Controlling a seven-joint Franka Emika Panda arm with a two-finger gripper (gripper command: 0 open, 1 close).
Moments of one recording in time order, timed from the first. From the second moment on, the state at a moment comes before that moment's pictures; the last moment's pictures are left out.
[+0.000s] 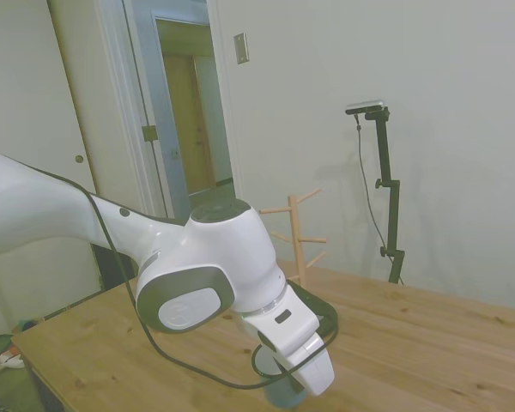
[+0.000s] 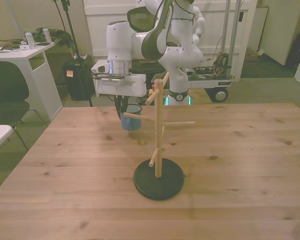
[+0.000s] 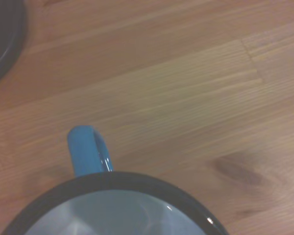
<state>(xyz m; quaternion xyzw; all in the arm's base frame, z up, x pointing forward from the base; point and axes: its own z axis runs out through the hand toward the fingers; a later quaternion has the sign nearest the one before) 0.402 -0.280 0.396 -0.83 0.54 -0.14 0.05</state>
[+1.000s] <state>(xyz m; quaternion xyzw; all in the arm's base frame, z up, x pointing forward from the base) 0.403 -0.274 0.366 -0.83 0.54 -0.12 0.04</state>
